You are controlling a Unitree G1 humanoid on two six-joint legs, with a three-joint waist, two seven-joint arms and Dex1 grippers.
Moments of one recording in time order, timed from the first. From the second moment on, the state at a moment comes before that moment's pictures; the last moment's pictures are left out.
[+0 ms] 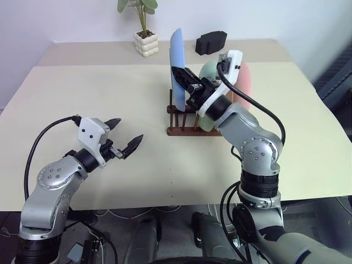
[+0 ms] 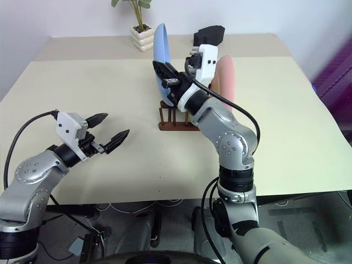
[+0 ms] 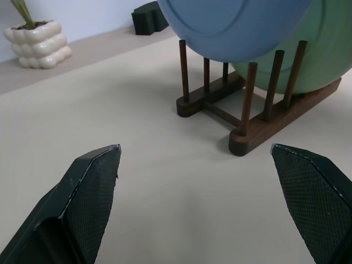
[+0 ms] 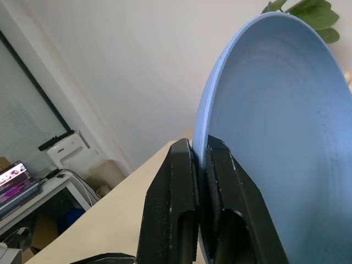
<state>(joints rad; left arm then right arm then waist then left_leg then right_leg) -0.04 0.55 0.21 -0.52 -0.42 0.49 -0.56 -0.69 -0.01 -0.10 -0.29 0.77 0.79 0.14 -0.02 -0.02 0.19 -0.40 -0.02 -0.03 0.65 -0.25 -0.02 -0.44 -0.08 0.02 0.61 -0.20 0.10</state>
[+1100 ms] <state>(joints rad) -0.01 0.55 0.20 -0.44 -0.40 0.38 -0.58 -0.67 -0.01 -0.08 -0.30 0.80 0.81 0.08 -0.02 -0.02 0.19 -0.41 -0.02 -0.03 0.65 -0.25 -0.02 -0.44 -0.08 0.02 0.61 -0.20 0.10</state>
